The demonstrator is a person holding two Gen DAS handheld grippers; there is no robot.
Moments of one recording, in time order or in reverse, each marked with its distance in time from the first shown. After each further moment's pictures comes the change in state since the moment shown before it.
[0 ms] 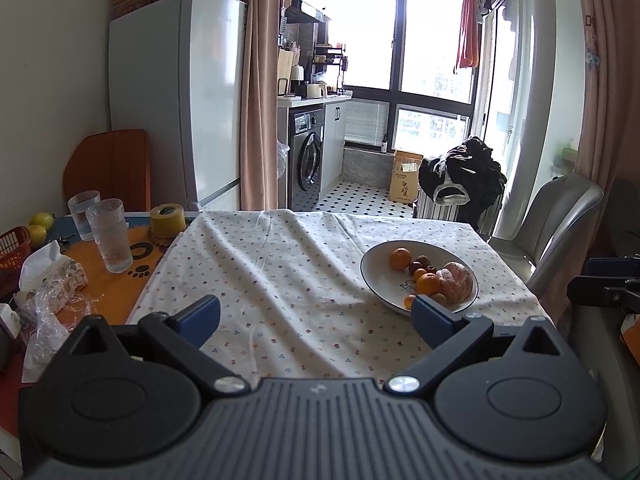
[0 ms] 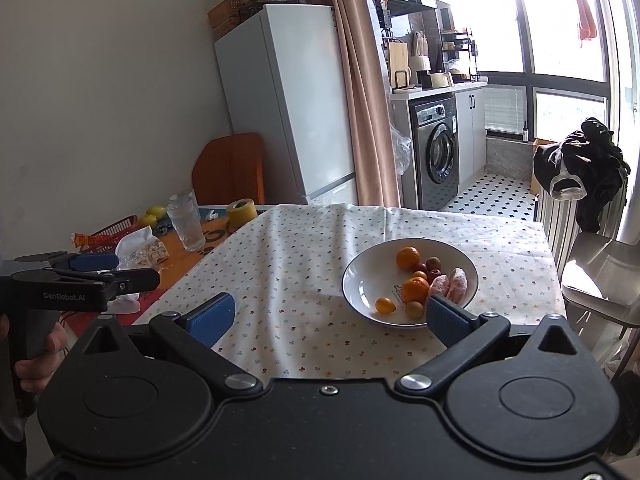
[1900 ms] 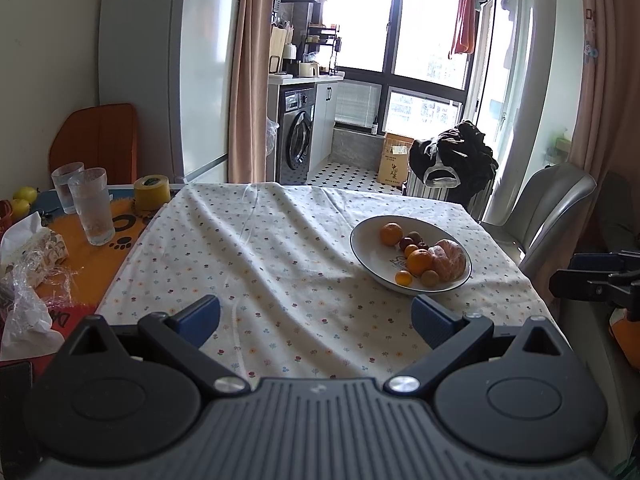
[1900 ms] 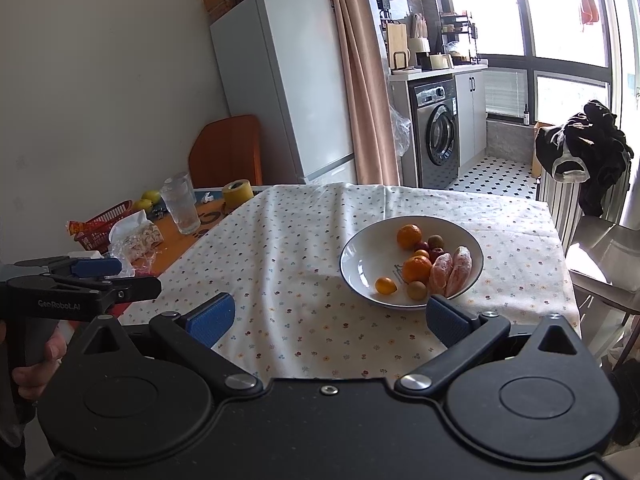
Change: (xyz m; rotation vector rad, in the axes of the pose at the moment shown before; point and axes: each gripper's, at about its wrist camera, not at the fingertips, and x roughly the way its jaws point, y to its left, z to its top) left arm 0.019 -0.001 -0.016 -0.019 0.059 -0.042; right arm 0.018 -0.002 -0.009 0.011 0.049 -0.001
